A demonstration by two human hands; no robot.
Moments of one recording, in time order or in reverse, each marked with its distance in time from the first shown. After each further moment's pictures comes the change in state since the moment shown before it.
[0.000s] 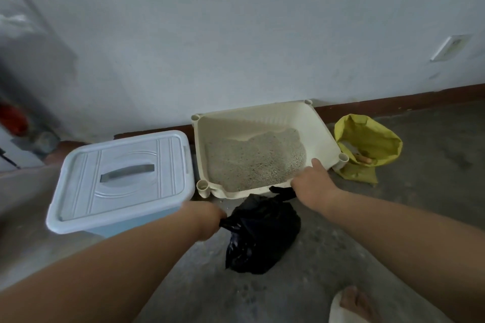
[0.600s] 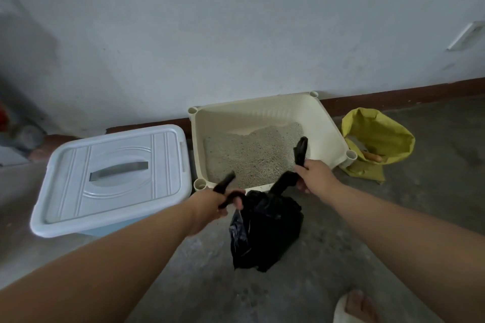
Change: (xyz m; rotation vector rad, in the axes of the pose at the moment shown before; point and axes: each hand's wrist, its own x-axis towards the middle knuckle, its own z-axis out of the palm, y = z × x) left_hand 0.027 -0.004 -0.003 -1.713 0.042 -0.074; right_hand 0.040 0.005 0.035 1.530 -0.002 0.495
